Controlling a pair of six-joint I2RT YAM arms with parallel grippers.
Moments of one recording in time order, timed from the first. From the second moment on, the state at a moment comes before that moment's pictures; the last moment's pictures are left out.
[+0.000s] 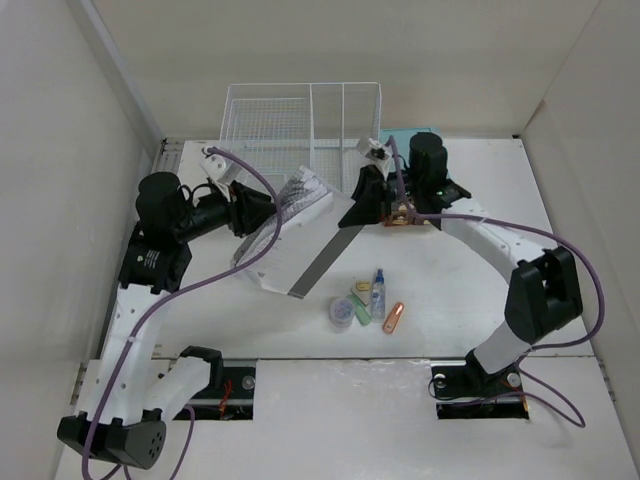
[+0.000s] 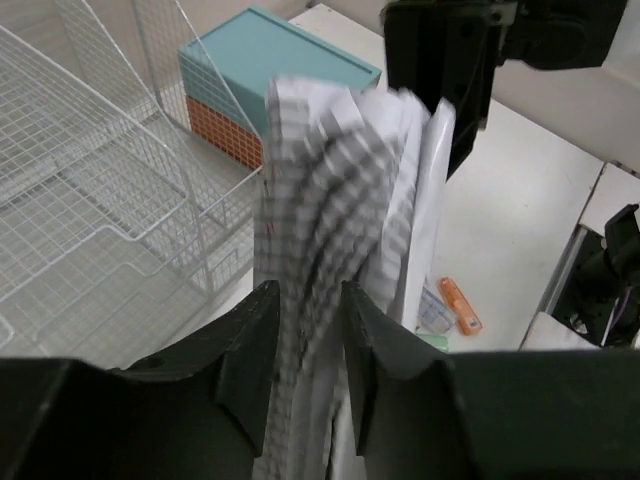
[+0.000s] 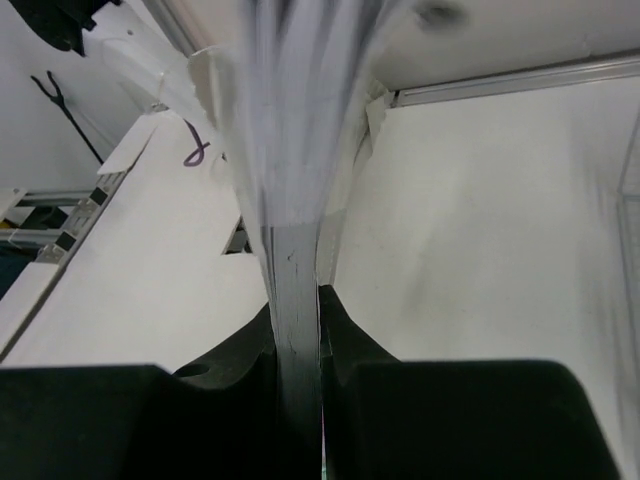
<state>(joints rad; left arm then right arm) -0.19 0.92 1.12 -0.38 0.77 -0.03 0.46 1.63 1.26 0.21 -1.43 0.16</state>
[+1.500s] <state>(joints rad) -0.18 0.75 1.07 -0.29 0.80 -0.02 0.16 1.82 2.18 -0.45 -1.07 0.03</state>
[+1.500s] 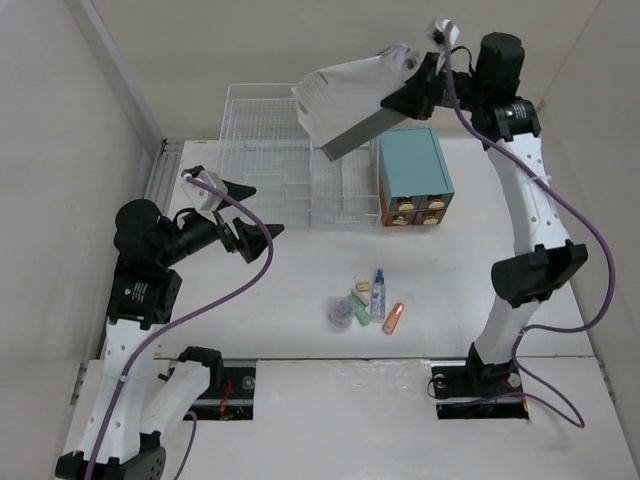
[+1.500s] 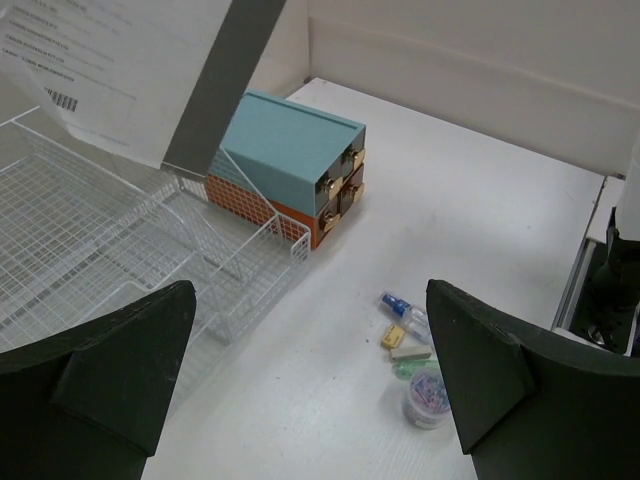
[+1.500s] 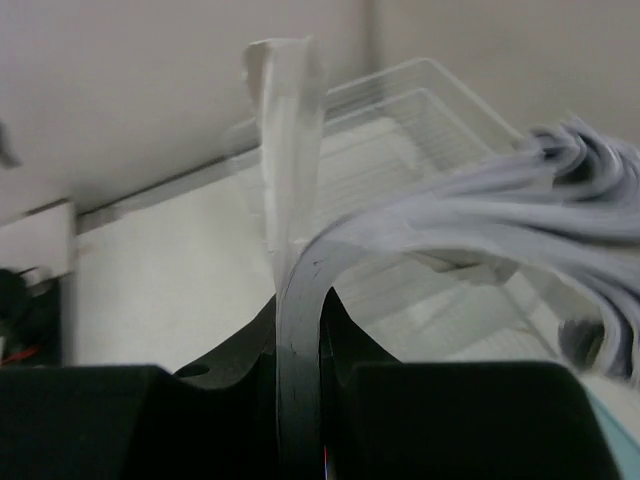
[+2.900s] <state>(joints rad) -0.18 0.69 1.00 -0.27 0.83 -0.02 0.65 1.73 2.02 -0.63 0.28 0.00</state>
